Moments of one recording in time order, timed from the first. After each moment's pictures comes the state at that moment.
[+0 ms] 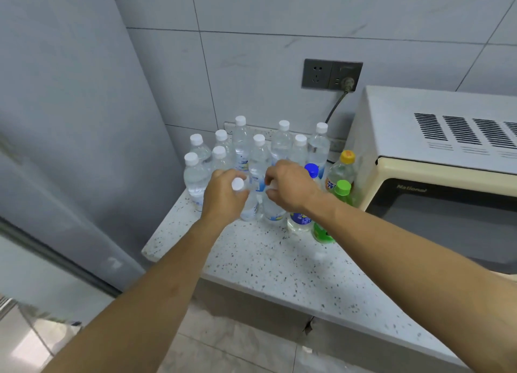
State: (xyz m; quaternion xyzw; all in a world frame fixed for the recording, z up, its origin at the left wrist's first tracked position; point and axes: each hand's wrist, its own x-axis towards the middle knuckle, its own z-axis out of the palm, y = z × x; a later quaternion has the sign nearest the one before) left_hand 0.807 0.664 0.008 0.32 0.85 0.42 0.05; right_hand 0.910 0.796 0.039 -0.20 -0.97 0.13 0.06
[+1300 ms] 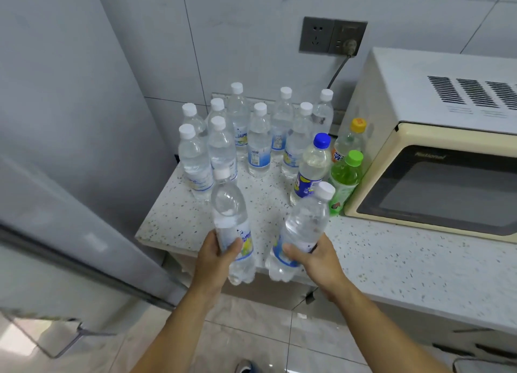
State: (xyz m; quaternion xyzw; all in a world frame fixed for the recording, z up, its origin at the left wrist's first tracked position) left_hand 0.851 0.552 -0.124 0.15 0.67 0.64 0.34; right_hand 1.018 0.705 -0.108 -0.38 -0.63 0.65 0.20
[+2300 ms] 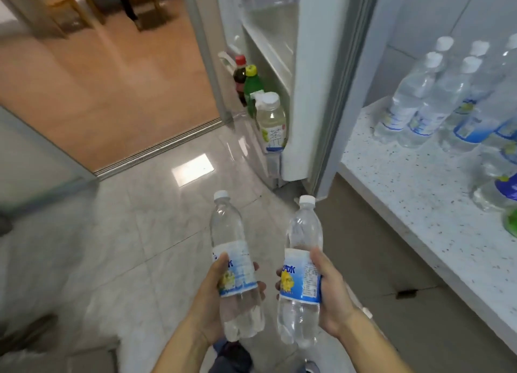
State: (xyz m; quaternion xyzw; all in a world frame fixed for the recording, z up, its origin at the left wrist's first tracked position) left_hand 1.070 0.263 -0.107 -0.31 0.42 0.82 0.24; right_hand 1.068 0.475 -0.134 -0.25 -0.43 0.84 -0.24
